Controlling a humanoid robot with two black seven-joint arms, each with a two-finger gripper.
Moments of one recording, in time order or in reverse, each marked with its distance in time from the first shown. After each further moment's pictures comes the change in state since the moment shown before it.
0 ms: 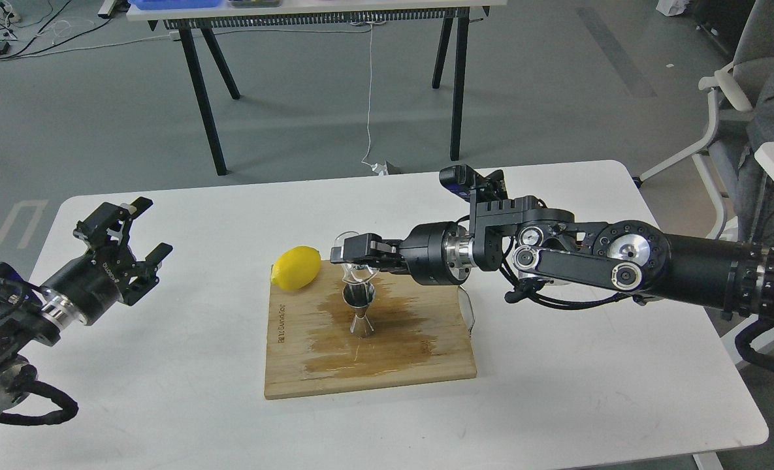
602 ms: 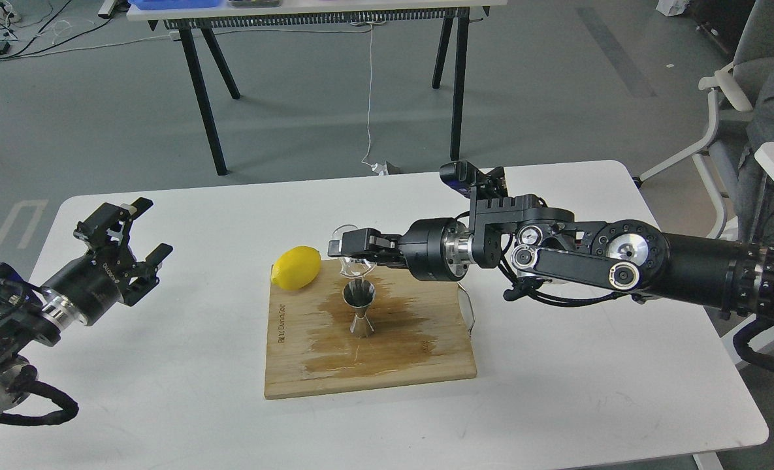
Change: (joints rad) left arm 0.000 -0.002 0.000 0.001 0.000 0.000 0.000; right arm 0.001 0.006 0.000 -0.009 -0.012 -0.026 0.036
